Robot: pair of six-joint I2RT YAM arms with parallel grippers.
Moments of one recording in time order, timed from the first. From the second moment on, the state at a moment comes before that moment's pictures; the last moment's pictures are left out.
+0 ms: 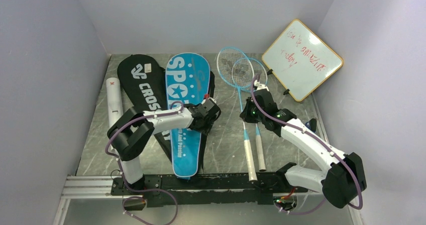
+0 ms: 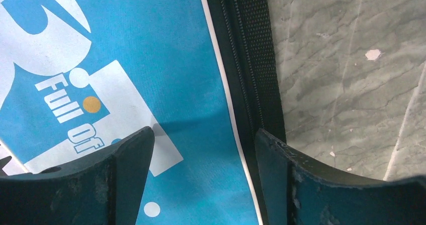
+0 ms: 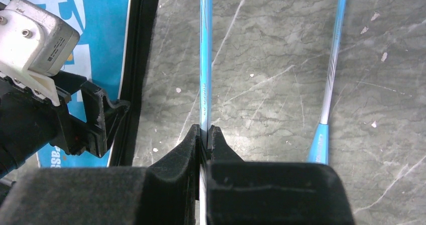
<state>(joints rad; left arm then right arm) -0.89 1.79 1.12 -0.52 -0.36 -0.43 0.53 1.12 0.79 -0.42 0.07 0.55</state>
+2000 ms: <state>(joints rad) -0.93 1.56 1.21 -0.74 -0.55 -0.49 1.11 1.23 0.77 -0.70 0.38 0.87</state>
